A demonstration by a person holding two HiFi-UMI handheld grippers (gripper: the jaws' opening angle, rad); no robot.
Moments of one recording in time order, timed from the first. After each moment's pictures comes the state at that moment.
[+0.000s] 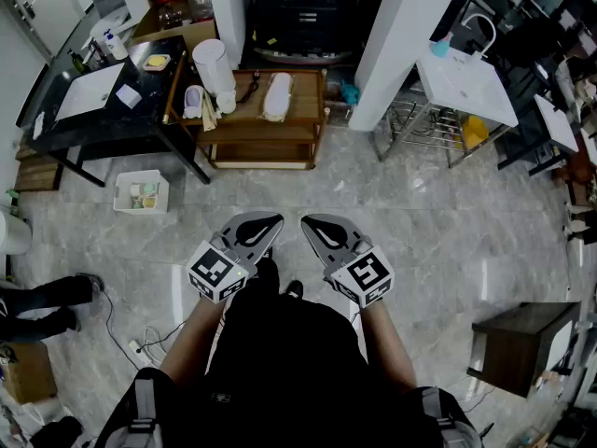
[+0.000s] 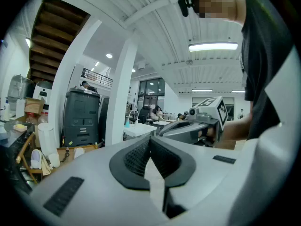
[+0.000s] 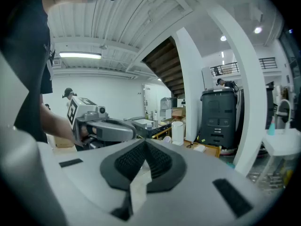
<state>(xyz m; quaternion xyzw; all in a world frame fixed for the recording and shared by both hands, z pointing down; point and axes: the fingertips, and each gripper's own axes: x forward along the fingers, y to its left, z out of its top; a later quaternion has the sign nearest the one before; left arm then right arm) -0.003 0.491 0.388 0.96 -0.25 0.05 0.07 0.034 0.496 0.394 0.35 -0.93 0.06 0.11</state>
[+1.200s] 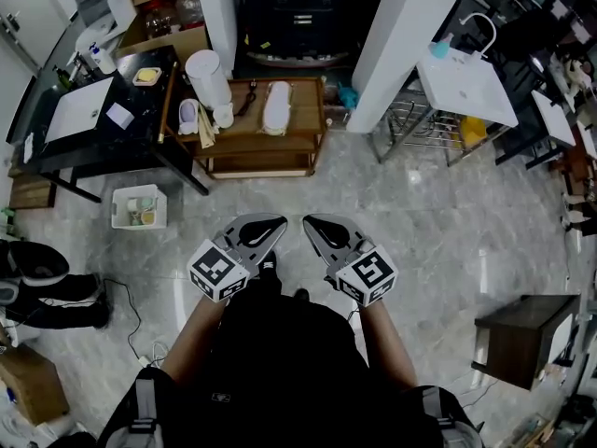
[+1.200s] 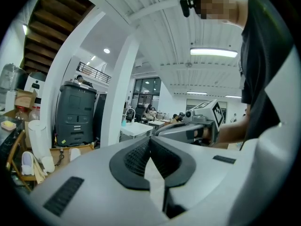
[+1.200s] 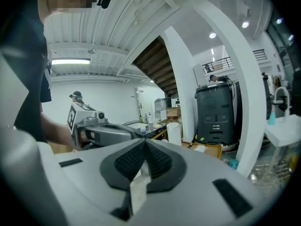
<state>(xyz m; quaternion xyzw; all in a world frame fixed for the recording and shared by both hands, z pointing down) -0.021 0.415 0.388 0.97 -0.21 0.05 0.09 0.013 0.416 0.391 0.37 -0.92 0.10 0.07</state>
